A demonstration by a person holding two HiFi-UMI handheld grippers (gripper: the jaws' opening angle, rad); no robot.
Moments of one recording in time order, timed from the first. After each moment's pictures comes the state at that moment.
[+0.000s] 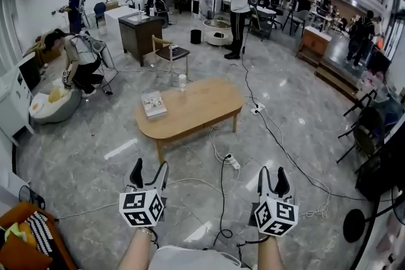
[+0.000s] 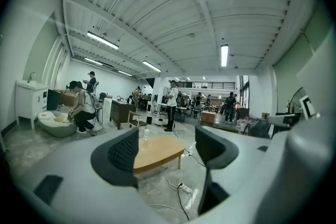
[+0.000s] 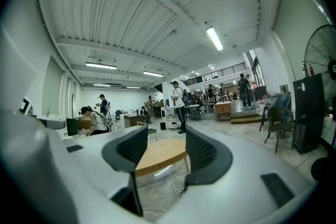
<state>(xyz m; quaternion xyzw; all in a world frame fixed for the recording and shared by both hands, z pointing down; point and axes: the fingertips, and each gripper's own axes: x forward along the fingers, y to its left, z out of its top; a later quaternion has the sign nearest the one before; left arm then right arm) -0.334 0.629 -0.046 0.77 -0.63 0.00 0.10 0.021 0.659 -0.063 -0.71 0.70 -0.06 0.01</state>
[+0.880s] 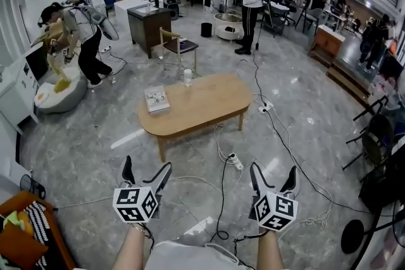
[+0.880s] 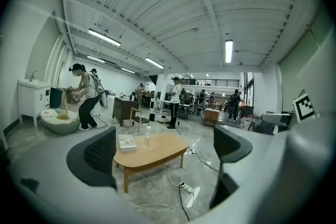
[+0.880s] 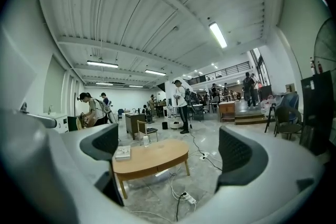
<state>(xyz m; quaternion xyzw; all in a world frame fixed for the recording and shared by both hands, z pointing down) -0.327 0.587 -0.025 0.76 -0.64 0.01 0.11 0.043 0.583 -0.045 -0.69 0.72 -0.06 0.01</state>
